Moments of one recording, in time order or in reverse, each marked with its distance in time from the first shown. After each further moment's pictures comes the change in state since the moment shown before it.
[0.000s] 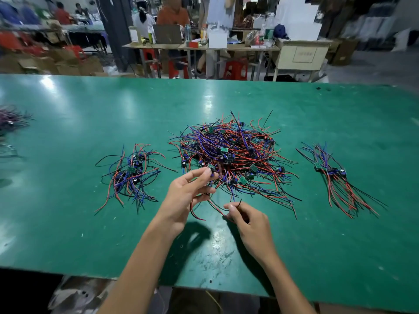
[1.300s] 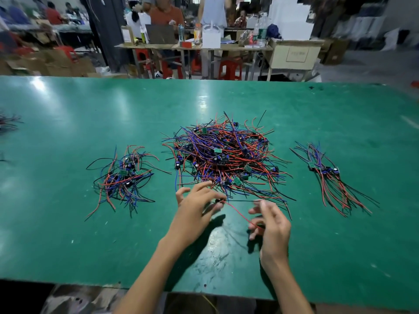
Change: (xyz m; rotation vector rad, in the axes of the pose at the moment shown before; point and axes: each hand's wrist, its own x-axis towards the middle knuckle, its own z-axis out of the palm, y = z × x) left_hand 0.020 -0.065 -0.007 1.171 -0.015 0.684; right_hand -0.009 -0.002 -0.023 0.538 0.418 0.163
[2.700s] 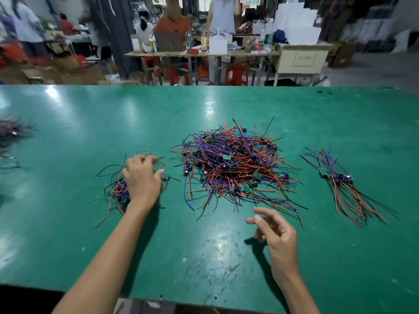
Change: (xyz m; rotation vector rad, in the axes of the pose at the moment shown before) left_hand 0.058 -0.112 -0.081 0.487 0.304 -0.527; right_hand -0.002 -0.001 0.000 -0.071 -0.232 -0.062
